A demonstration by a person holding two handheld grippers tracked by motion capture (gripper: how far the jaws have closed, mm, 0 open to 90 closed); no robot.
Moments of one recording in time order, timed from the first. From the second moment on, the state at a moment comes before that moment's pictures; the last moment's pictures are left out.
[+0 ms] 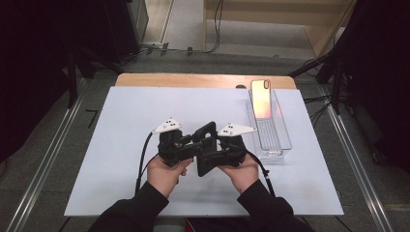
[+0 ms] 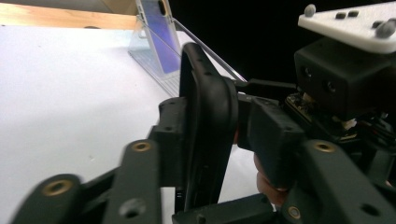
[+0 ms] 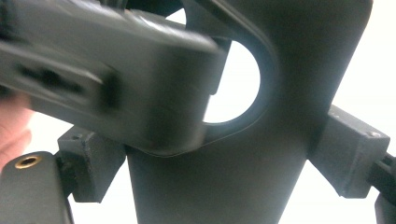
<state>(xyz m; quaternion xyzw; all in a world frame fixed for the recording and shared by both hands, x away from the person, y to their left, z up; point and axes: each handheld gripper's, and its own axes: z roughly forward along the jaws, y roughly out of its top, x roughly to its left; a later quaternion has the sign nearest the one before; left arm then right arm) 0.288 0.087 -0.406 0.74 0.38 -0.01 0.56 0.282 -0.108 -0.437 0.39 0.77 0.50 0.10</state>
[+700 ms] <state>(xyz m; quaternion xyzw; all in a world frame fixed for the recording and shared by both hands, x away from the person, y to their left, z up) 0.303 0.103 -0.400 0.75 0.39 -0.07 0.53 0.292 -0.143 -0.438 0.41 0.76 0.48 0.13</state>
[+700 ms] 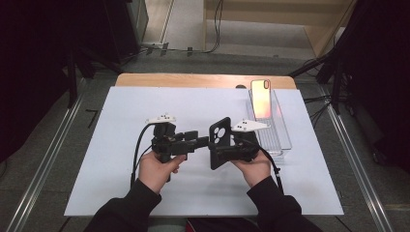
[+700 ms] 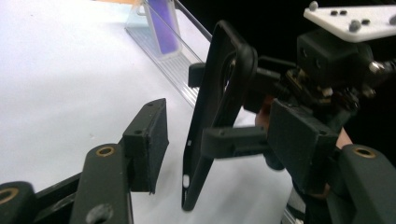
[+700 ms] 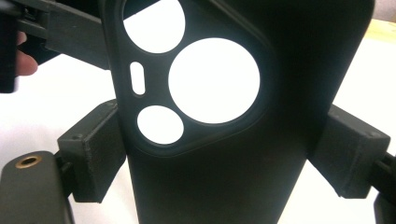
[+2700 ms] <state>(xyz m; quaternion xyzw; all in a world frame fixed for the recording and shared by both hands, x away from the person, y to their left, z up) 0.276 0.174 -0.446 0.86 0.28 -0.06 0.41 0.285 -0.187 -0.394 0.31 0.82 0.47 0.08</state>
